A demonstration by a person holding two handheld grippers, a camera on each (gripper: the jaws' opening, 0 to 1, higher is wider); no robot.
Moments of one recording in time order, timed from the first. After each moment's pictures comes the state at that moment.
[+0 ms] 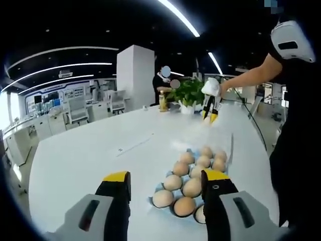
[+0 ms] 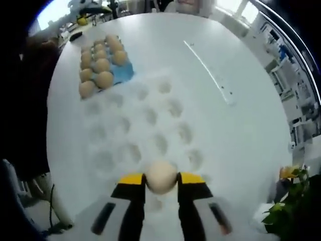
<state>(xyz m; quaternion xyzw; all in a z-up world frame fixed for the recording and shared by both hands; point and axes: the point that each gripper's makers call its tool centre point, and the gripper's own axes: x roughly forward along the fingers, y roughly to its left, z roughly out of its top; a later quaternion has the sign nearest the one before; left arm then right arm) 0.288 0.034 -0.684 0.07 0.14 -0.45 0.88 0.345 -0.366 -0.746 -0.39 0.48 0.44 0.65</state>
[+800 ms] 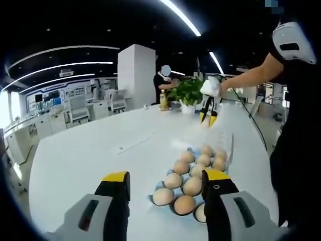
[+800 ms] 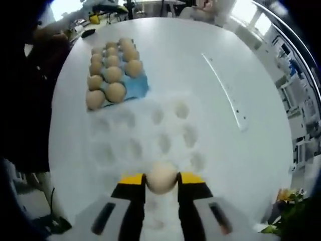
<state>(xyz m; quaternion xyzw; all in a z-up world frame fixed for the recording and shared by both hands) 0.288 0.036 -0.685 0.06 0.15 -0.45 0.88 0.344 -0.314 -0.752 -0.40 0.45 0.49 0.63</state>
